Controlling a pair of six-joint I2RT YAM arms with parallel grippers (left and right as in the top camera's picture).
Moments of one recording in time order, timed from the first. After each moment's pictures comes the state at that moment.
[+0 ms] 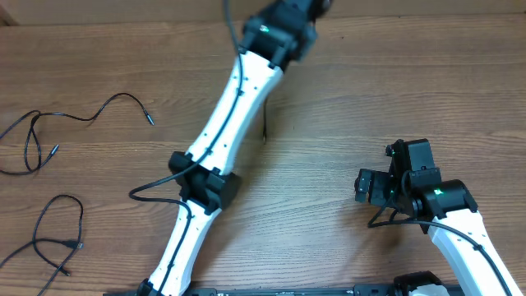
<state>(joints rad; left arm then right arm) -0.52 2.50 2.91 -1.18 -0.40 0.10 0.16 1.10 0.73 -0.86 0.00 0.33</state>
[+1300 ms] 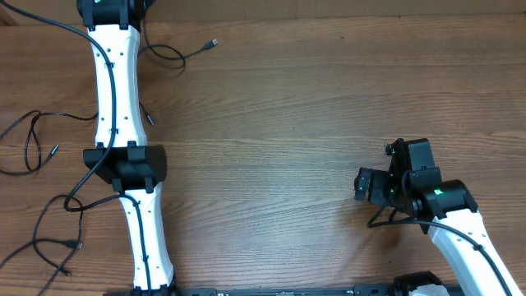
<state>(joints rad) 0.02 2.50 2.92 -1.23 -0.42 -0.66 0.16 1.10 0.73 -0.84 0.00 0.33</state>
